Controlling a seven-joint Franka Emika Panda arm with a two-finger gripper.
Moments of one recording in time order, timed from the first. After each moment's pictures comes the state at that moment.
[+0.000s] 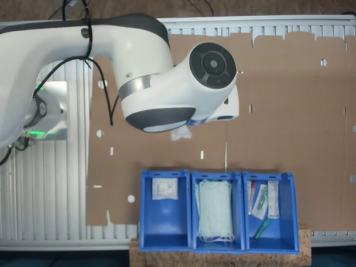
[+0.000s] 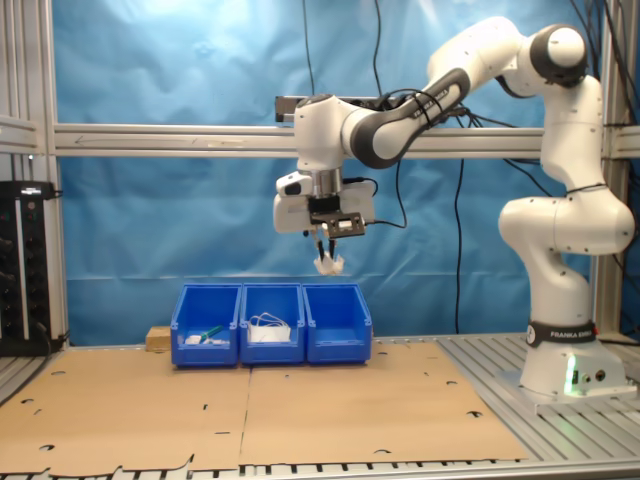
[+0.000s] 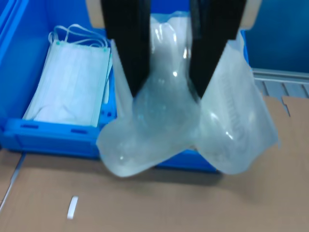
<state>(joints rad) 0.78 -0.19 -0.80 -2.27 -0.40 2.01 -0.59</state>
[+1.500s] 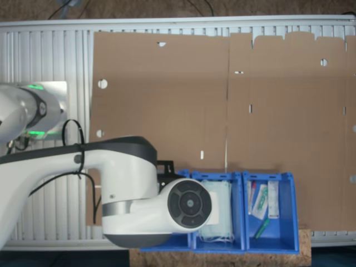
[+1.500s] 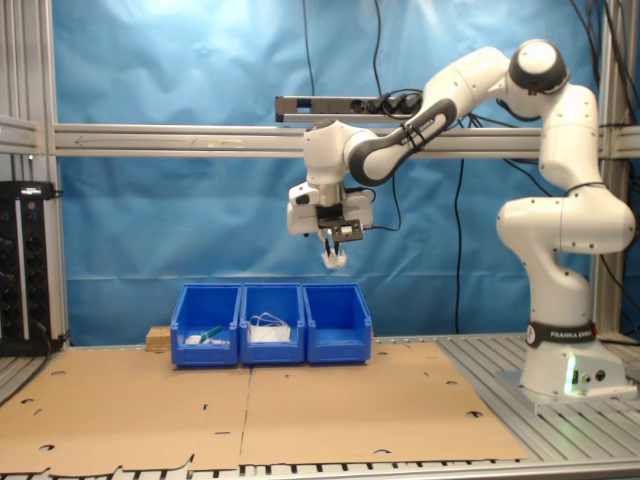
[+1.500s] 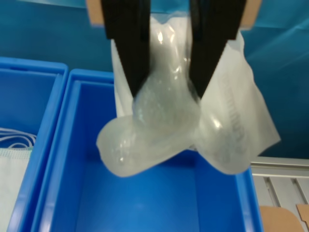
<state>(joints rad) 1.00 -0.40 -1.39 -2.25 -0.82 2.01 -0.68</state>
